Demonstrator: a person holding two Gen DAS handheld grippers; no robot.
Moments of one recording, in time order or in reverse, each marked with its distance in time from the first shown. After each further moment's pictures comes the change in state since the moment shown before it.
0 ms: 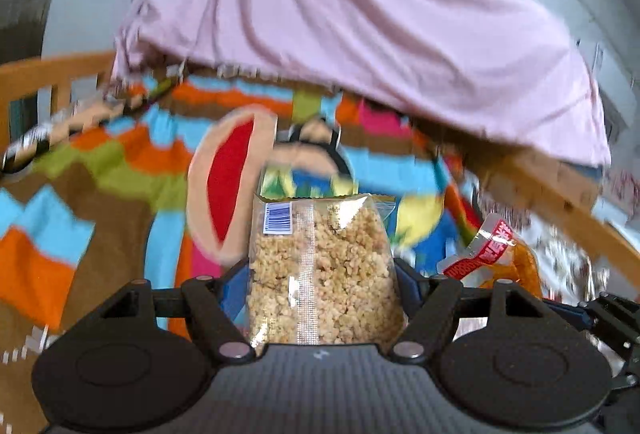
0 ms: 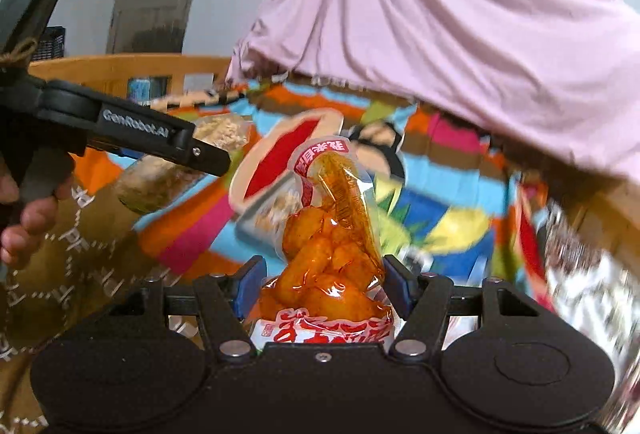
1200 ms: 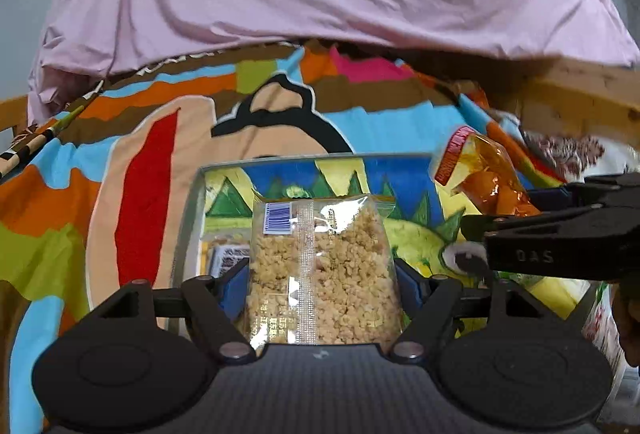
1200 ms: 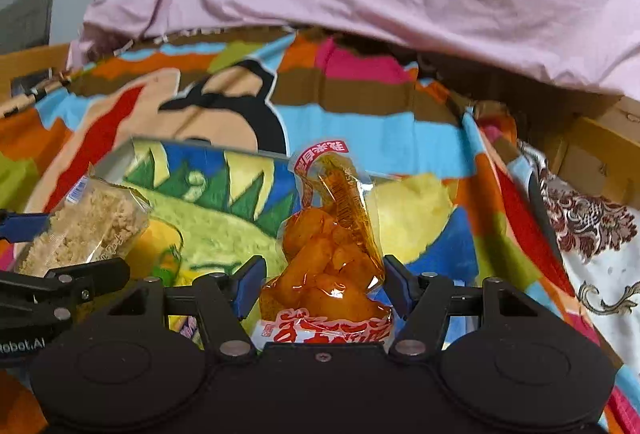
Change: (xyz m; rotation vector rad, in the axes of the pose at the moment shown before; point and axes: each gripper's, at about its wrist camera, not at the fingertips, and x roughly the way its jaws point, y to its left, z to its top) left arm 0.207 -0.025 -0.024 0.278 0.051 0.036; right arm 0.244 -0.109 -0.022 0.242 0.151 -0.239
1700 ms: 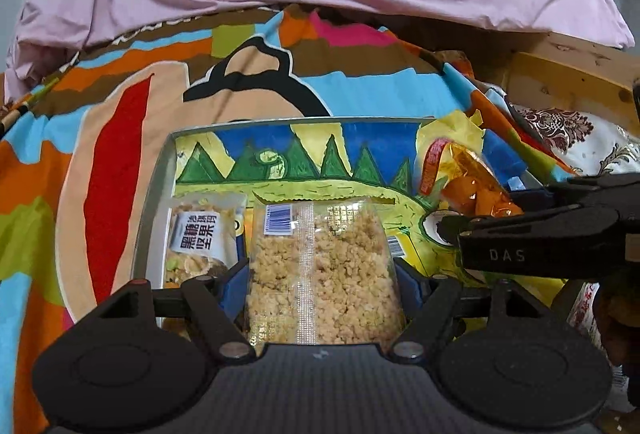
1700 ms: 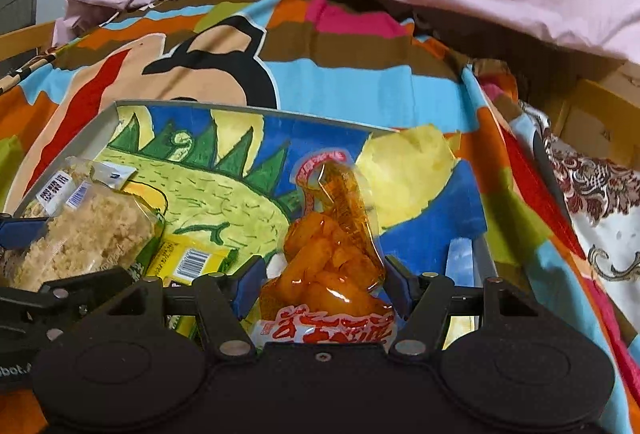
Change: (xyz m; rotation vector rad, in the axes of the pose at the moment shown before) left arm 0.012 -0.004 -0.004 -0.019 0.098 -0.066; right arm 0.017 -0.006 -0.009 0.047 0.098 0.003
